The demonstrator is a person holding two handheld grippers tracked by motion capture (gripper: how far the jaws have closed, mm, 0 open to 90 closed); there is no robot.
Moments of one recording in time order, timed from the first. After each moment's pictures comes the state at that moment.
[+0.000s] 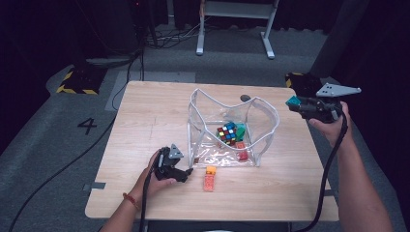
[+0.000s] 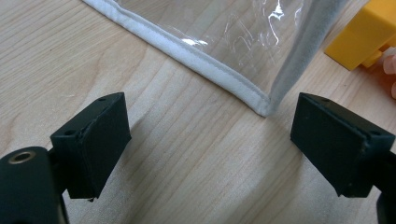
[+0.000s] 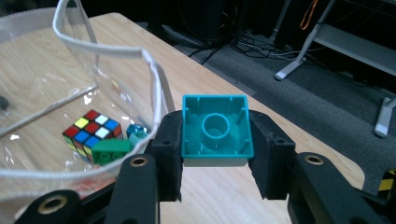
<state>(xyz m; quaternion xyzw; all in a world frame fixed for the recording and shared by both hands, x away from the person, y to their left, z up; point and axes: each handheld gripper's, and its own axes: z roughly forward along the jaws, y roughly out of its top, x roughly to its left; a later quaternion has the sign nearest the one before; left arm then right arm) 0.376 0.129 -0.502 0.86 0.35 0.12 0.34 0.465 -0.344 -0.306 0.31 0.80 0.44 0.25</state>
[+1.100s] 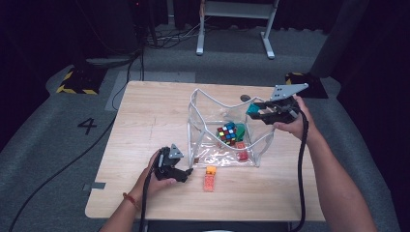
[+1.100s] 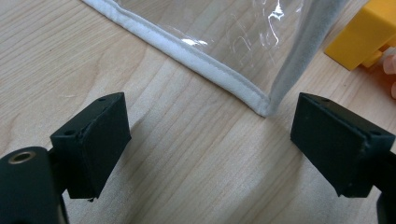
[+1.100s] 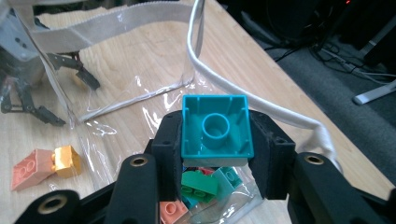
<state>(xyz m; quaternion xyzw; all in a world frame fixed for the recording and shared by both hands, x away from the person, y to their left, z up) 0.376 0.129 -0.502 0.87 0.35 0.12 0.34 0.473 -0.234 -0.315 0.16 0.88 0.41 0.17</state>
